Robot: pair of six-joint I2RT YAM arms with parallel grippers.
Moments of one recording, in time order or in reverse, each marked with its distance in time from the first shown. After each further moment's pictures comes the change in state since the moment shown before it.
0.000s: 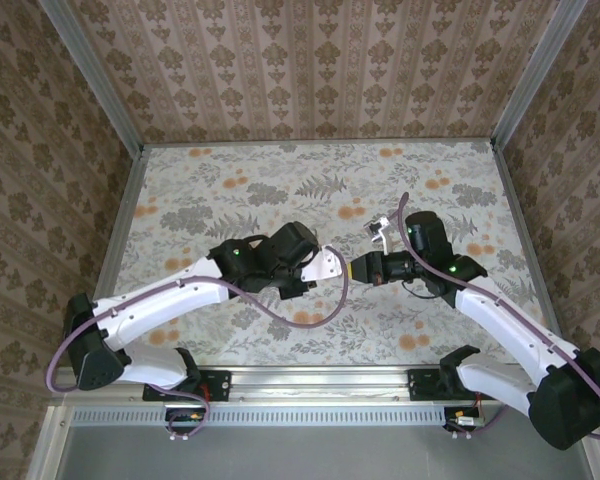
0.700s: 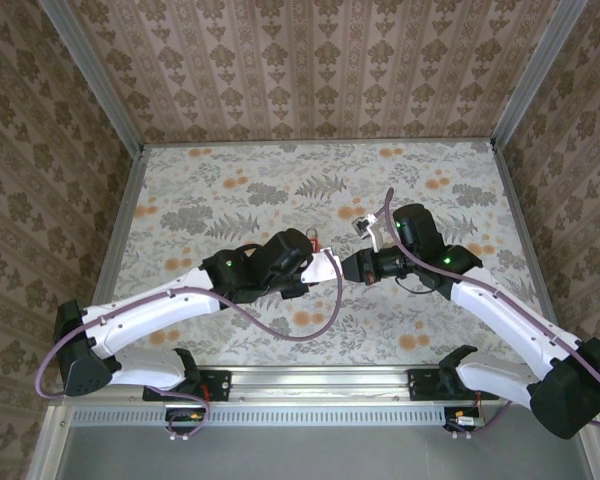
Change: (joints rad) left arm -0.037 -0.063 -0.064 0.136 -0.090 0.037; right arm 0.084 0.054 0.129 -0.119 0.069 -0.096
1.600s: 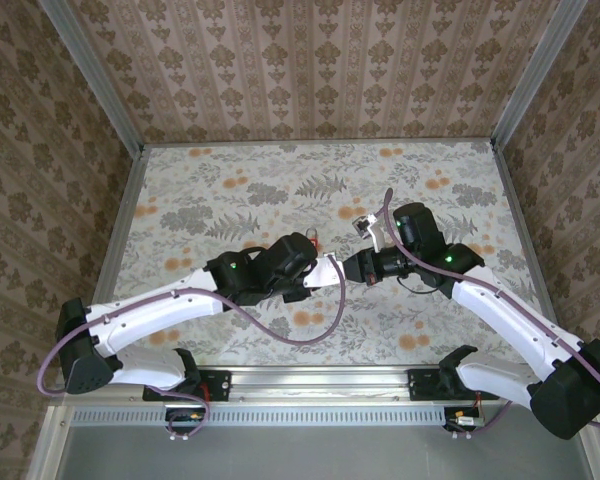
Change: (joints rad) left arm -0.021 0.015 -0.004 -0.005 0.001 0.000; right arm 0.000 -0.002 0.019 -0.055 0.031 -0.060
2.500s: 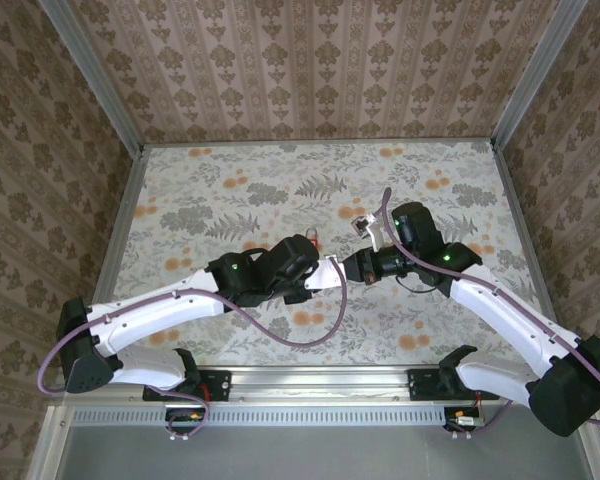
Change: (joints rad) left arm -0.013 0.003 0.000 -0.001 -0.003 0.000; right arm 0.000 0.016 0.000 0.012 -0.009 0.012
